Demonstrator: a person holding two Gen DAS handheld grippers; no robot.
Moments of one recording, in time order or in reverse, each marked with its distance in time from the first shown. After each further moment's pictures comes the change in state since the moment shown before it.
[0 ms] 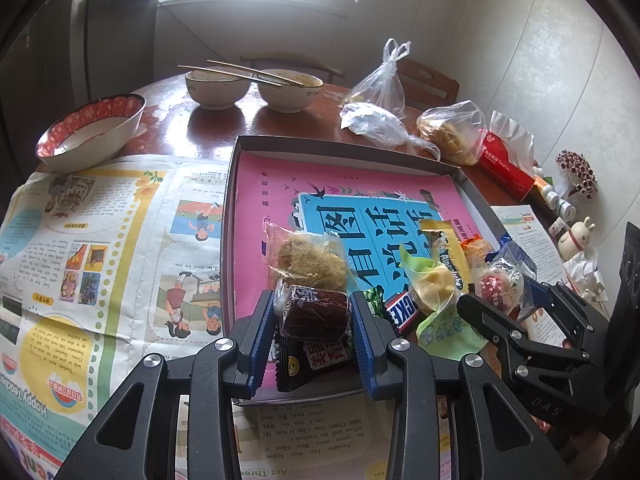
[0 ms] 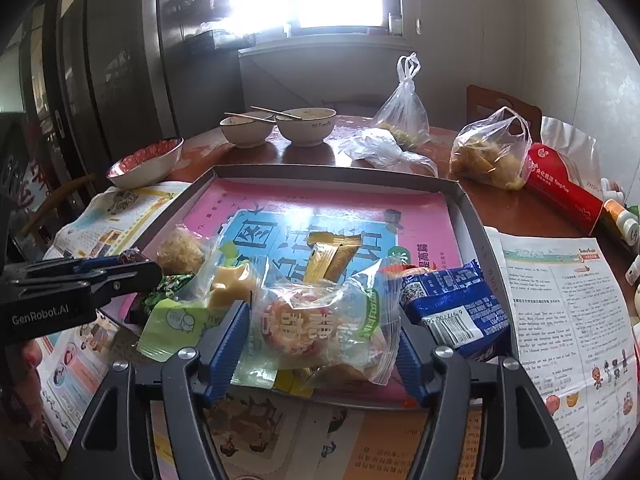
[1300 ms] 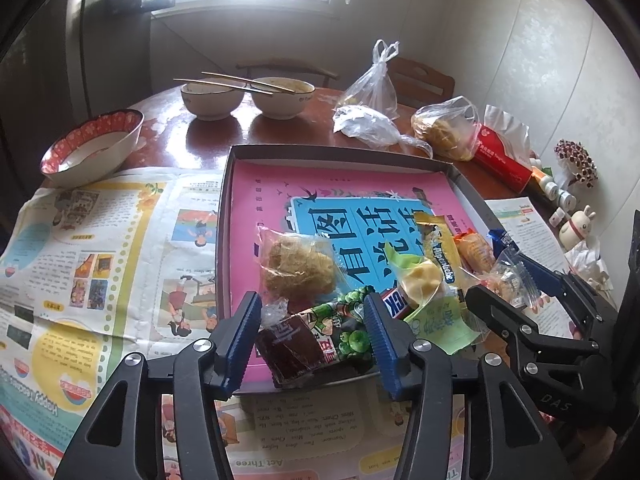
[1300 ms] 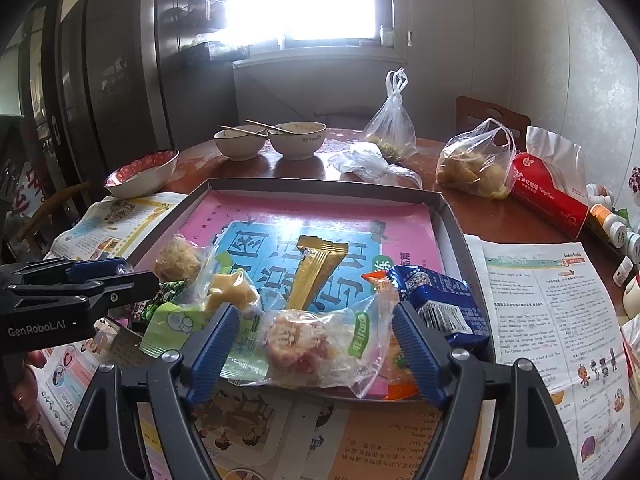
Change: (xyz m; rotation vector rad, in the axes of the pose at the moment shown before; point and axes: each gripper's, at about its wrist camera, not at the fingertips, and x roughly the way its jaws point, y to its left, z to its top) left arm -0.011 -0.012 -0.003 0.047 -0.016 0.026; right arm -0.016 -0.005 0.001 0.012 -0.048 -0.026
